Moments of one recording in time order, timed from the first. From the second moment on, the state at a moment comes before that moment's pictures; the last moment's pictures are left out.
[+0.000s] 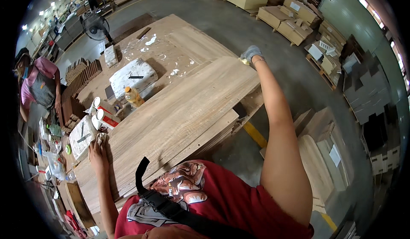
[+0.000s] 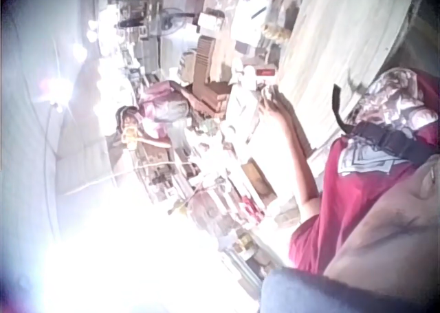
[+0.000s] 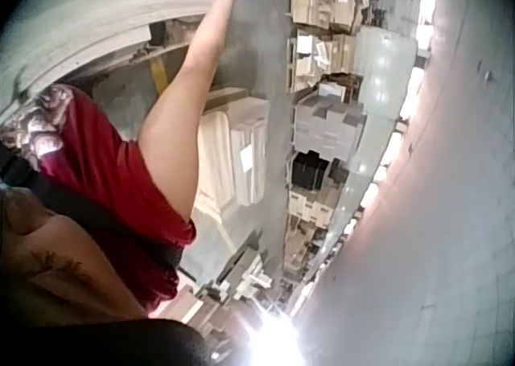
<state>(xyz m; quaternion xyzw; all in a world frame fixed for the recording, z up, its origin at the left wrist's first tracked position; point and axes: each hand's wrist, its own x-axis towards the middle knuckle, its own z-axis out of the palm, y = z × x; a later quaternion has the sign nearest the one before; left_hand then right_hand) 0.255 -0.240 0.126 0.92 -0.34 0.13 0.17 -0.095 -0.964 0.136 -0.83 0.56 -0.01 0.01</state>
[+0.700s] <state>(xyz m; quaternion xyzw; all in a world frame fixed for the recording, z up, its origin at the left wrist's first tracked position) 0.257 -0.243 0.124 0.91 -0.37 0.10 0.18 -0.275 -0.882 0.128 -0.84 0.52 0.06 -0.10</state>
